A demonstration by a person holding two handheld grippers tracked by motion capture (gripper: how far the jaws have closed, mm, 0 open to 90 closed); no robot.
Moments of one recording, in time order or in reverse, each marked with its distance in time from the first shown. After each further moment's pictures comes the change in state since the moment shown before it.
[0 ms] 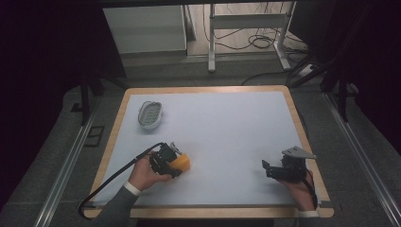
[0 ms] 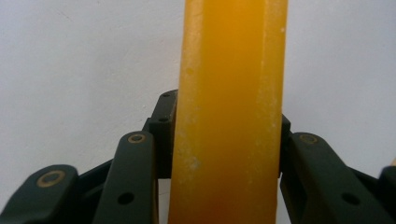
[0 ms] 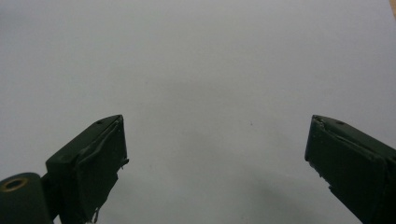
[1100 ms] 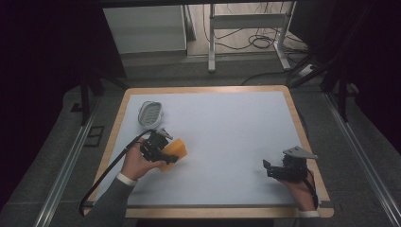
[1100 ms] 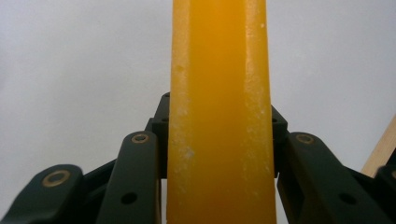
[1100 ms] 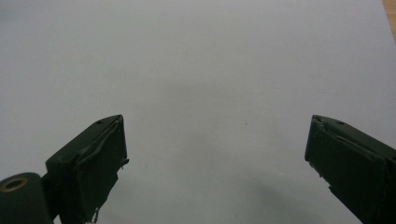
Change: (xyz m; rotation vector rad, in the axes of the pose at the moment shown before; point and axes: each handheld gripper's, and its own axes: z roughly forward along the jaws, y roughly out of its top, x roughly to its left) left arm 0.027 0.008 -0.041 -0.140 -0.035 -0.066; right arm -0.002 0.000 -0.001 -0.005 -0.008 0.007
